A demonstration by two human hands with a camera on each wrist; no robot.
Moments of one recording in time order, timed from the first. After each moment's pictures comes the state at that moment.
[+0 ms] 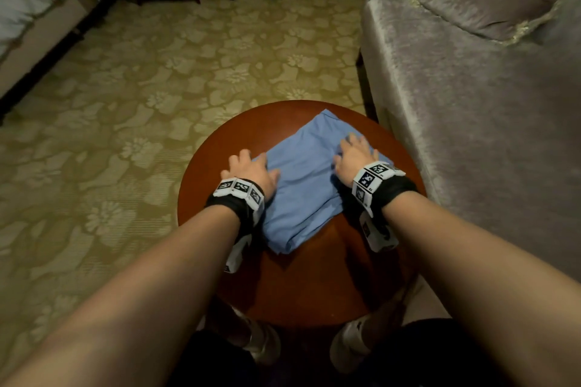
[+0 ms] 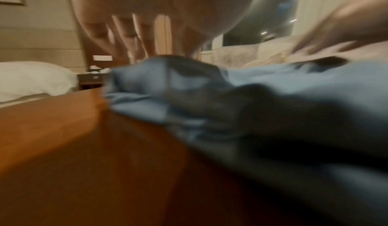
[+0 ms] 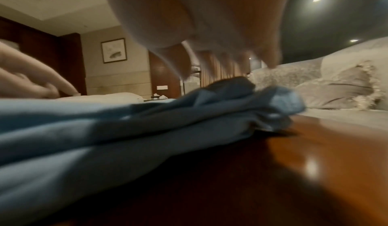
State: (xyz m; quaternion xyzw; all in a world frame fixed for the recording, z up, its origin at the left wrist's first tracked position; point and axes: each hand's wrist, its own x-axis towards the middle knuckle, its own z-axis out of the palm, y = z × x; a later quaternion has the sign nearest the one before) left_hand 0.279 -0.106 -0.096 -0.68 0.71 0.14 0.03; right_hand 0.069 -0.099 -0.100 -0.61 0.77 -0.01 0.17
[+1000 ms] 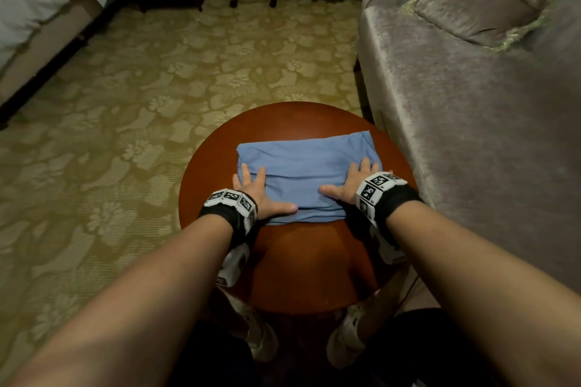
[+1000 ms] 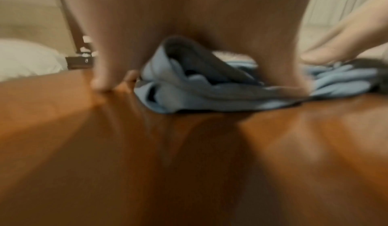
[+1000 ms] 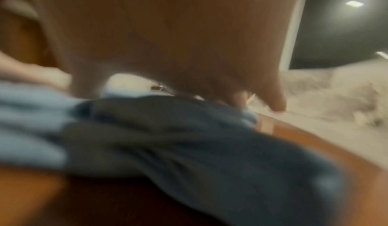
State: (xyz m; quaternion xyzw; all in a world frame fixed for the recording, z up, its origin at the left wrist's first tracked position) left_hand 0.290 -0.077 -0.116 -0.66 0.68 0.31 0.12; right_hand 0.060 -0.052 -0.105 -0.56 0.78 0.17 0.23
